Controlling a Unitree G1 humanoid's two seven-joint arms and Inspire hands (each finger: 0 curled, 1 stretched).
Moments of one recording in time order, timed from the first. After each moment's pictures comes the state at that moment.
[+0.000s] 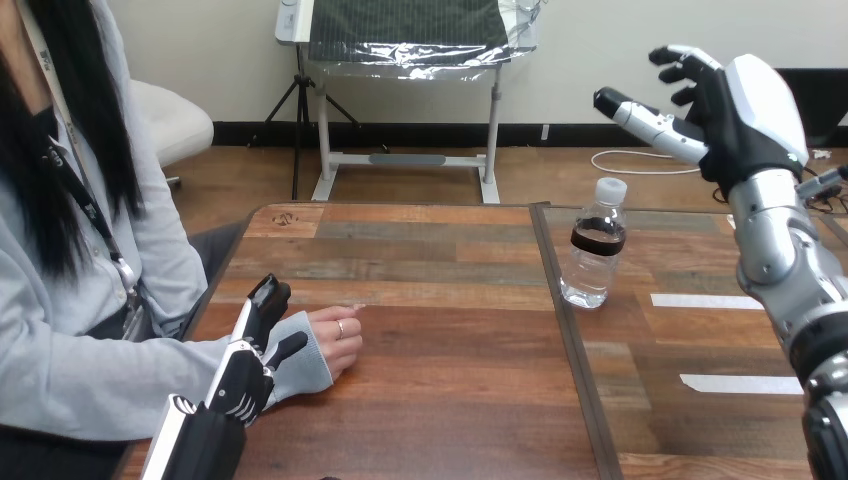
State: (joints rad) left arm 0.28 0.19 -0.02 0.51 -0.20 -1.23 -0.36; right arm -0.94 -0.46 0.13 1.30 -0.51 -0.39 -0.31
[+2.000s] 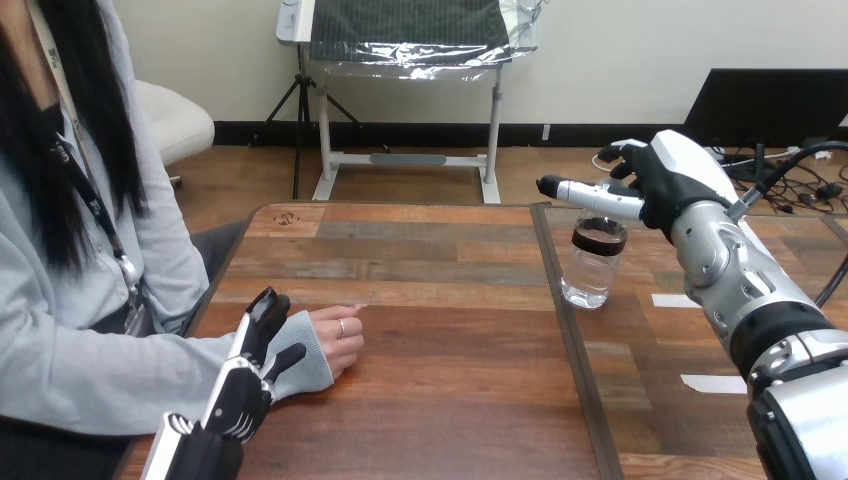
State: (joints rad) left arm 0.34 0.19 -0.02 0.46 -0.19 -1.26 -0.36; right arm -1.00 -0.34 0.21 1.39 -0.55 -0.10 -0.12
